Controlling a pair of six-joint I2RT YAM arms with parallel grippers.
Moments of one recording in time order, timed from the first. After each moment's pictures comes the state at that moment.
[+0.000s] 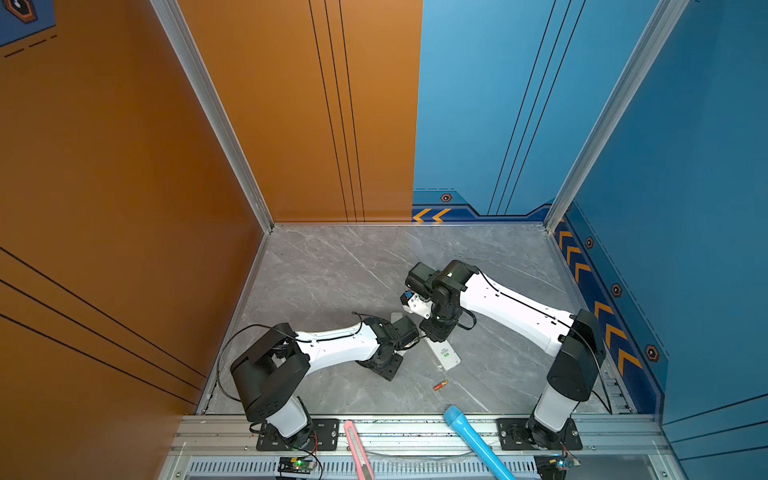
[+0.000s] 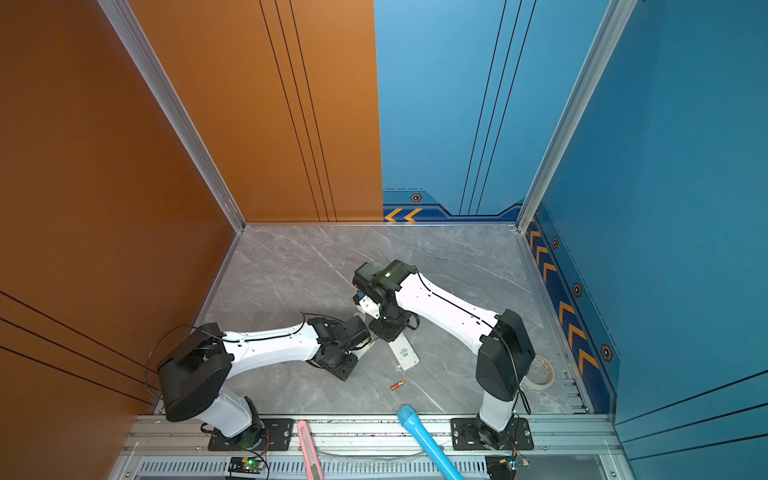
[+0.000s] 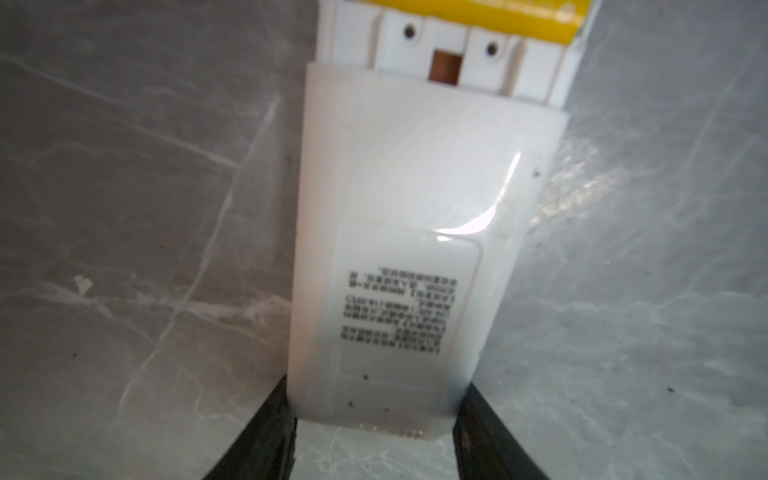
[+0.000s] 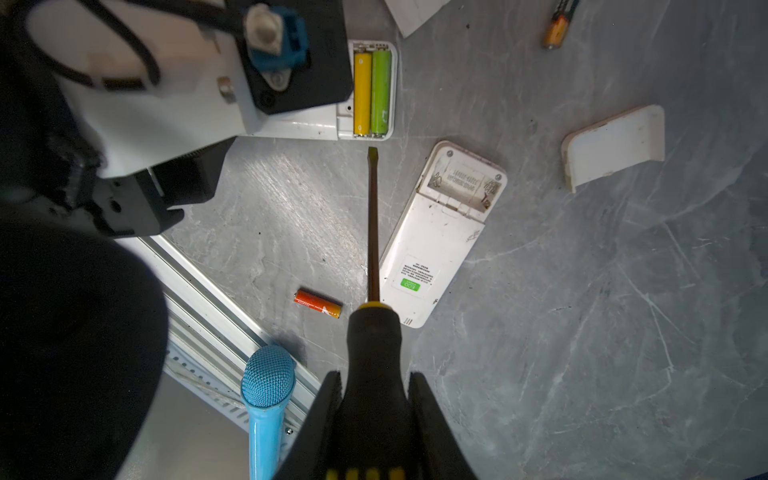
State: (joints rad) left arm -0.94 1.60 0.89 -0.78 -0.10 -0.44; right arm 0.86 1.76 1.61 -1.38 -0.06 -0.06
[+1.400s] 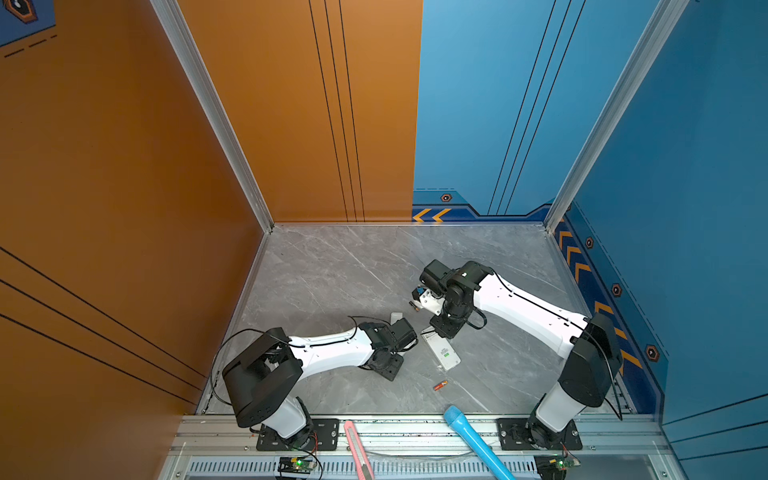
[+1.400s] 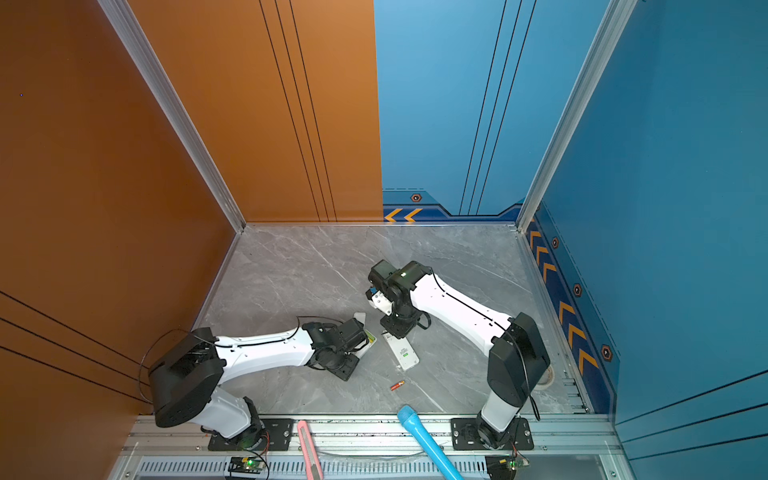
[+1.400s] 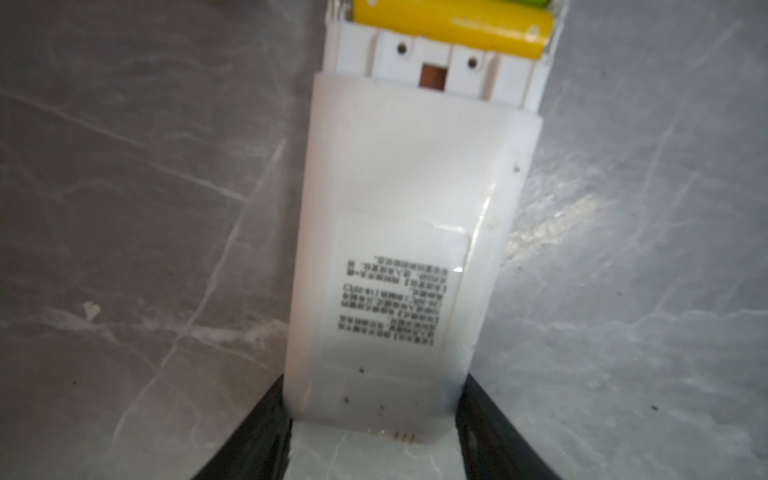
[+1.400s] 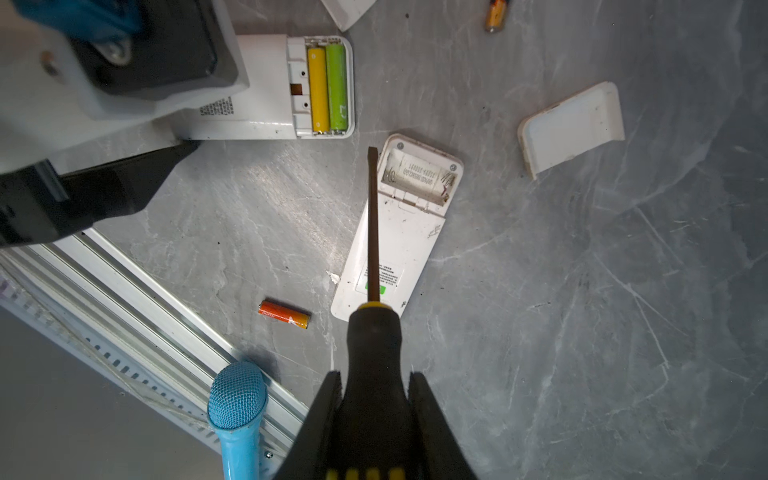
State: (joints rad) left arm -0.96 1.54 0.82 -0.66 -0.12 -0.44; right arm 0.78 1.67 1.46 -1.27 -0.06 -0.08
